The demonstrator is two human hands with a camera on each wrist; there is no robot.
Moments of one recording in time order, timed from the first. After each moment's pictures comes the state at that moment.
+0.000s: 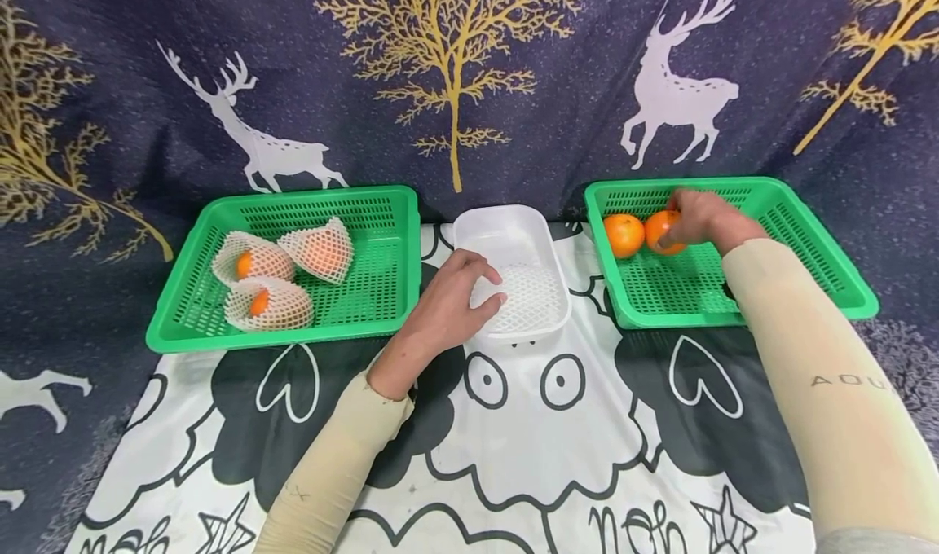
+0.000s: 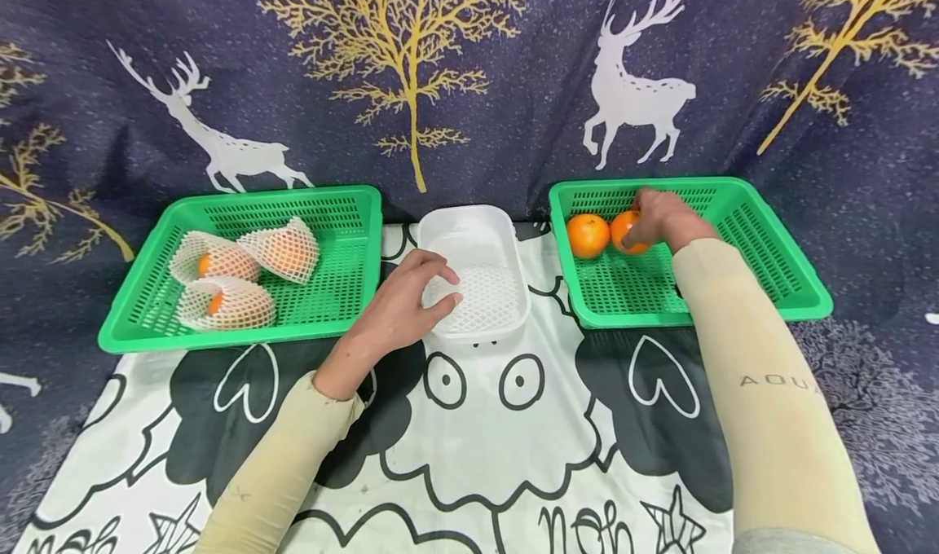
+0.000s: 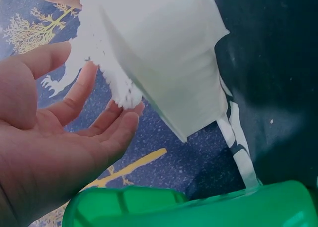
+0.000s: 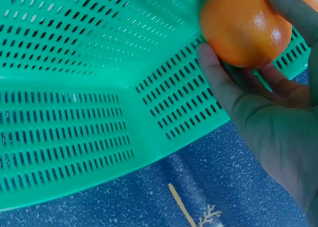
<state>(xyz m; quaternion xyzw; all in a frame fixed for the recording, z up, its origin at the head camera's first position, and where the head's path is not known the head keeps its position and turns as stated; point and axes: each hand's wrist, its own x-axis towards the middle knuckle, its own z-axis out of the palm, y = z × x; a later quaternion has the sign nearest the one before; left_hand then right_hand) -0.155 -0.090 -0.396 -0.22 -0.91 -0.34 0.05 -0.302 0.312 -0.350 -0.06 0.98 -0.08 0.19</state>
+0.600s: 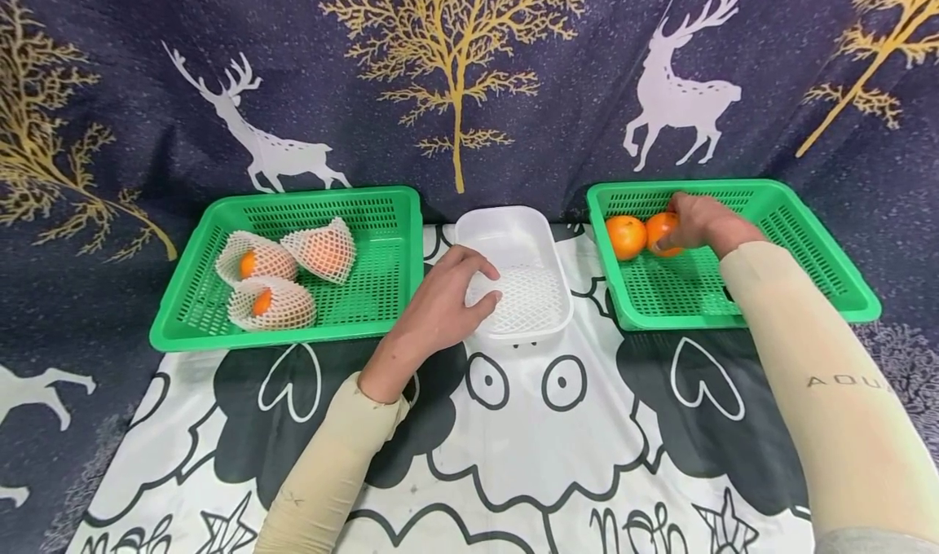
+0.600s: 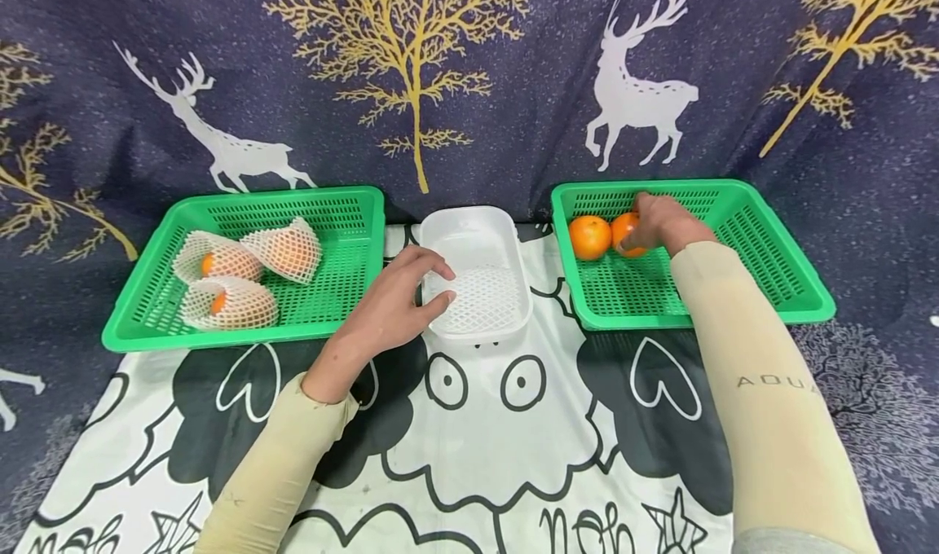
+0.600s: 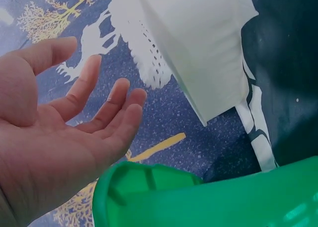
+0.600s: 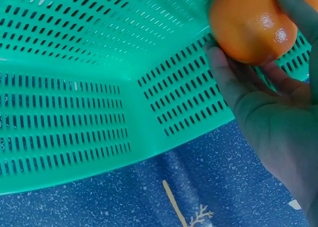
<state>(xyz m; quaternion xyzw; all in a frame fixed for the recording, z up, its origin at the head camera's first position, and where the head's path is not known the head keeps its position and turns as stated) -0.148 -0.098 -0.377 -0.22 -0.91 -0.34 0.05 -0.302 0.310 -0.357 -0.08 0.98 -0.05 0.18</state>
